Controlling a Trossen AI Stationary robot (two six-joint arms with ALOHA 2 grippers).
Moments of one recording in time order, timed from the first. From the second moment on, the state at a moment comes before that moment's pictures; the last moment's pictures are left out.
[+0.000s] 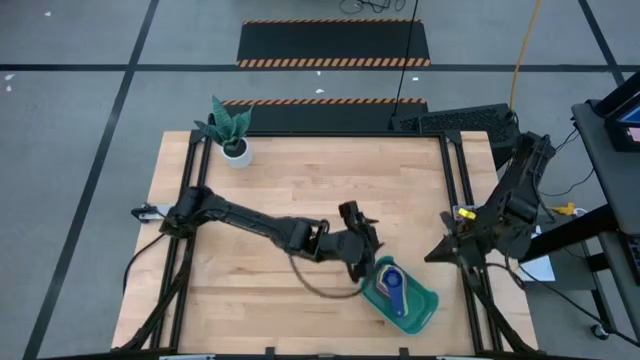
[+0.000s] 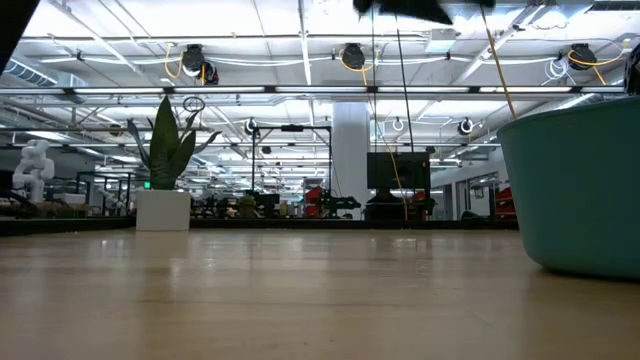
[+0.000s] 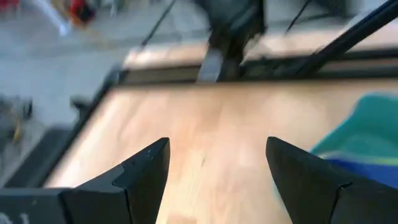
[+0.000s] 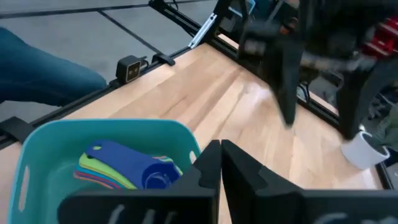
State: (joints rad) left arm -0.28 2.09 1.90 -0.33 -0.55 -0.02; right arm 1.01 0.54 0.57 -0.48 0.63 -0.12
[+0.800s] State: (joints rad) left arm -0.40 2.23 1.82 -0.44 -0.49 -0.49; right arm 1.01 0.55 0.57 -0.38 0.63 -0.06
